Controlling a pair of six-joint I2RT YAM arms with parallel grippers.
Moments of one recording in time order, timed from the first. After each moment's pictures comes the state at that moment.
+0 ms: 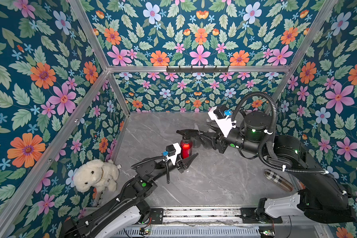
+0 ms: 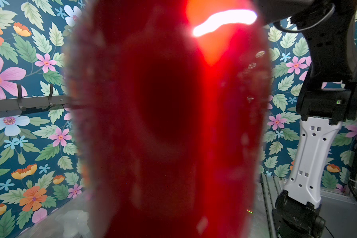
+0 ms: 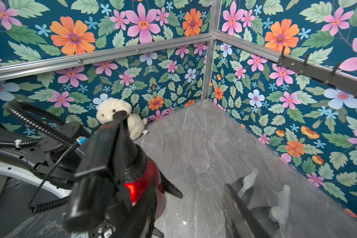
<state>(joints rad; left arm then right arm) -0.84 0.76 0.54 0.50 0.28 -0.05 1.08 1.34 1.91 -0.83 0.08 0.00</state>
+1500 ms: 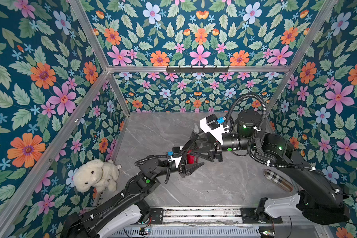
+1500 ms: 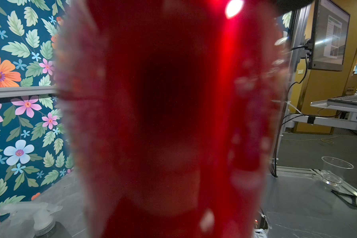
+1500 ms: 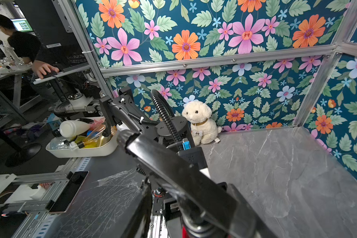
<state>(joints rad) -0.84 0.85 0.56 0.57 0.58 -0.15 0.97 1.34 1.77 -0.64 -0.57 -0.05</state>
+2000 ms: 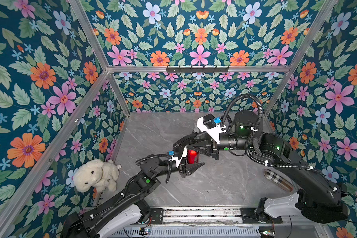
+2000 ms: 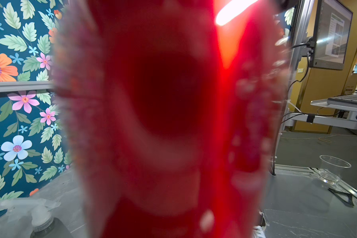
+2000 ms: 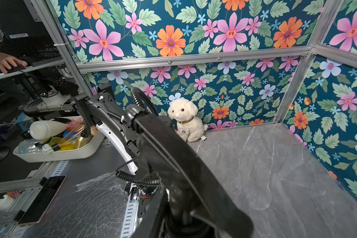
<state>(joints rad) -0.84 0.84 0.57 0.54 0.58 -0.15 0.98 1.34 1.77 -0.63 -0.46 -0.07</state>
